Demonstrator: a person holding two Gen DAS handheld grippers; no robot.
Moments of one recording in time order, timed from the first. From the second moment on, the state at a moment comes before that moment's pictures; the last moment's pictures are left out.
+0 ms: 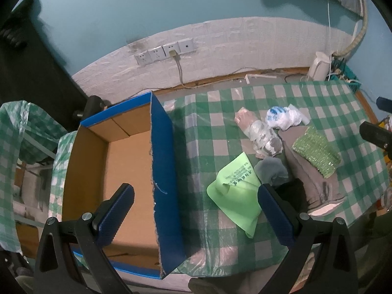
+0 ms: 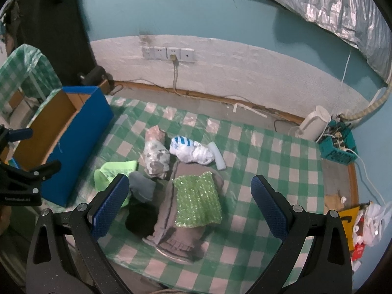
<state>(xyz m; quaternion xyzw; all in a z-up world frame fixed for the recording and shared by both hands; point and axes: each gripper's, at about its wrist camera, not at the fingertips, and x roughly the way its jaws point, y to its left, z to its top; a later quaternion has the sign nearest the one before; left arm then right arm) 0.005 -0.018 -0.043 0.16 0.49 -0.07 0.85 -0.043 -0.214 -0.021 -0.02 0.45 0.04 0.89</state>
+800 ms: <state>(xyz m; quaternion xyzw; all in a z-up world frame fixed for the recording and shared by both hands) 0.026 -0.060 -0.118 0.19 0.56 -0.09 0.80 0.010 -0.228 -0.116 -0.03 0.57 0.03 0.82</state>
